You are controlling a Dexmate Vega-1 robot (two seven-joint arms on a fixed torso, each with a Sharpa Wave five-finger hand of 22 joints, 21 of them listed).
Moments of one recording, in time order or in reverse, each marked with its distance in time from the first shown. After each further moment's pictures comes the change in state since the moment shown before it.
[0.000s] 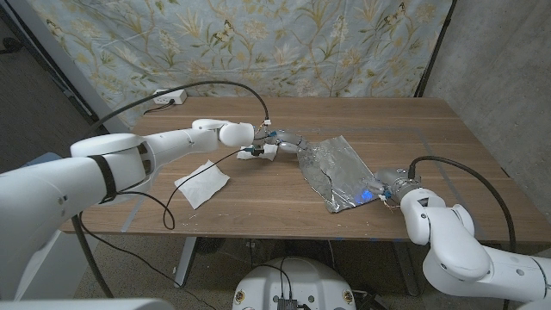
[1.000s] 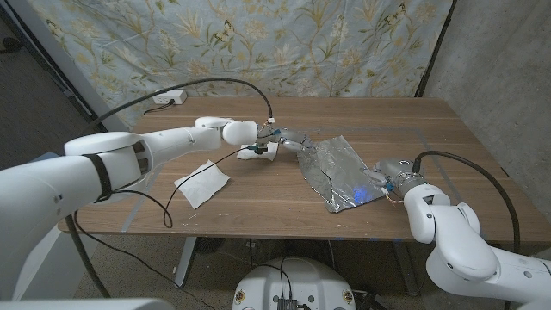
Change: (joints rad) left arm -0.010 0.025 0.010 -0.092 0.001 0.053 0.002; left_hand 0.004 0.004 0.000 0.000 0.000 0.000 0.000 0.000 0.002 0.000 0.000 0.000 0.000 0.000 0.000 0.000 0.000 0.000 0.000 0.006 0.000; right arm -0.090 0.010 0.139 0.000 0.025 0.034 -0.089; right_hand 0.009 -0.009 0.014 -0.005 -0.008 0.023 0.002 0.007 0.000 0.023 0.005 0.000 0.005 0.025 -0.004 0.000 0.000 0.023 0.002 0.000 0.000
